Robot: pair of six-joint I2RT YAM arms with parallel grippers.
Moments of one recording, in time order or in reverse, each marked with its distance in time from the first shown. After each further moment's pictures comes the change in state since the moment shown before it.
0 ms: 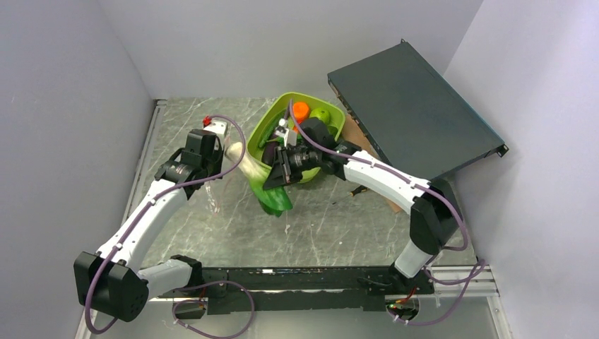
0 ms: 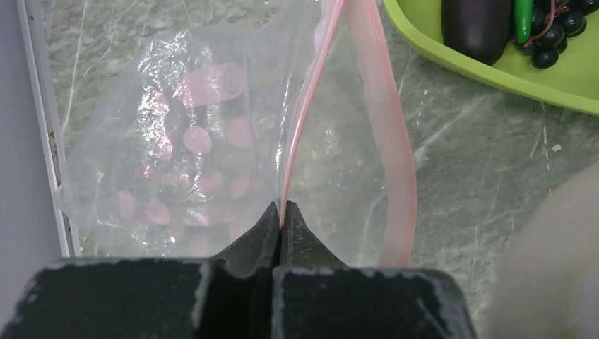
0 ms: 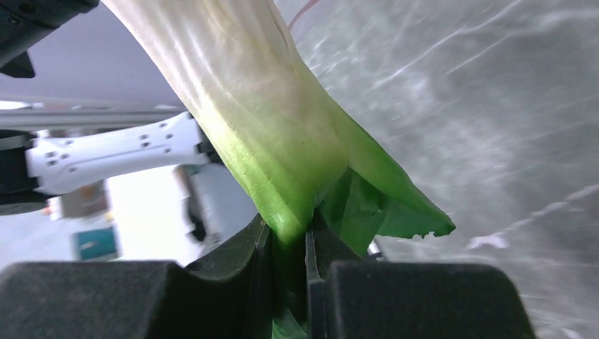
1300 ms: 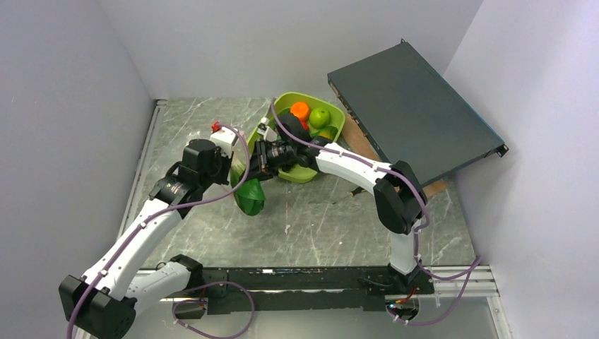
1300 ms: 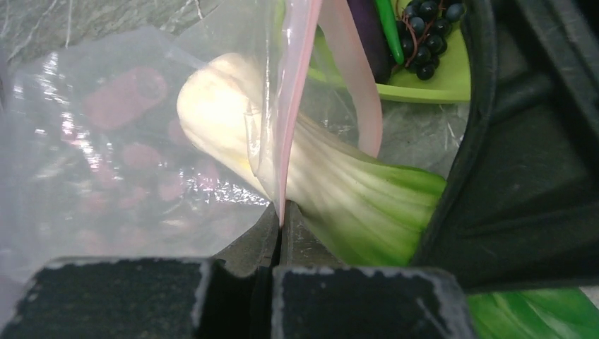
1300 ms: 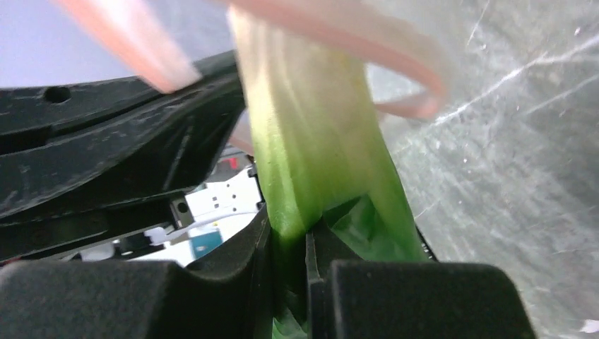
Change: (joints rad) left arm -0.113 -0.161 -0.080 0.116 0.106 0.084; right arm 0.037 0.290 0.122 0.258 -0.140 0.472
